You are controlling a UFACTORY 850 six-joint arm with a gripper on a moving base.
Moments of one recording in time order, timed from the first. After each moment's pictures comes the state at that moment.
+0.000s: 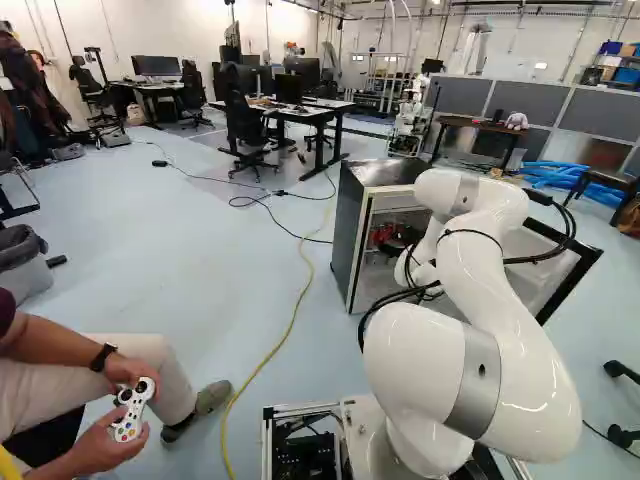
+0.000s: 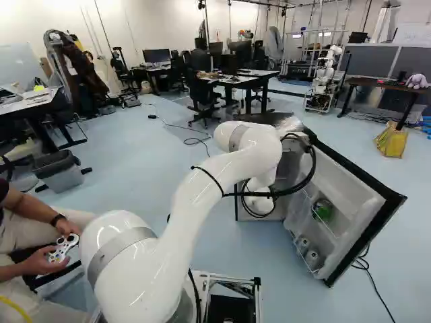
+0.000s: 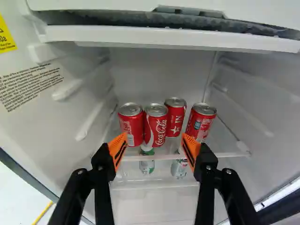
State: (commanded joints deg) arm -33.7 -79.0 -83.2 -33.9 72.2 0.0
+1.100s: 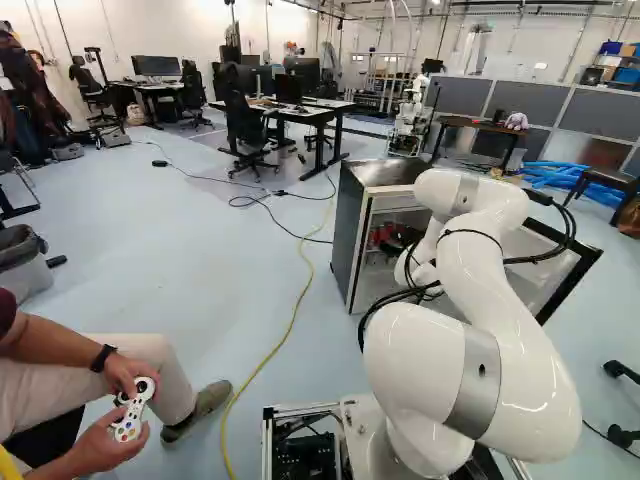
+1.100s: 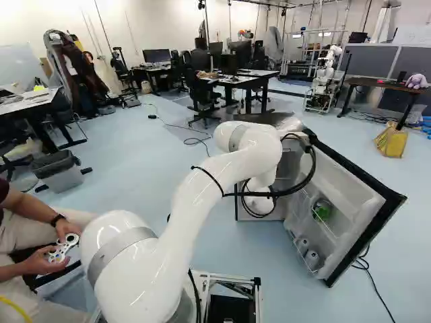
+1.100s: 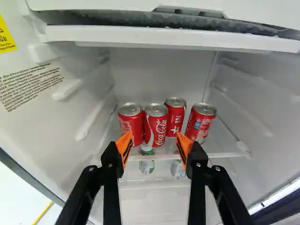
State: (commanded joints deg) arm -33.7 -79.0 -83.3 -33.9 72.2 0.0
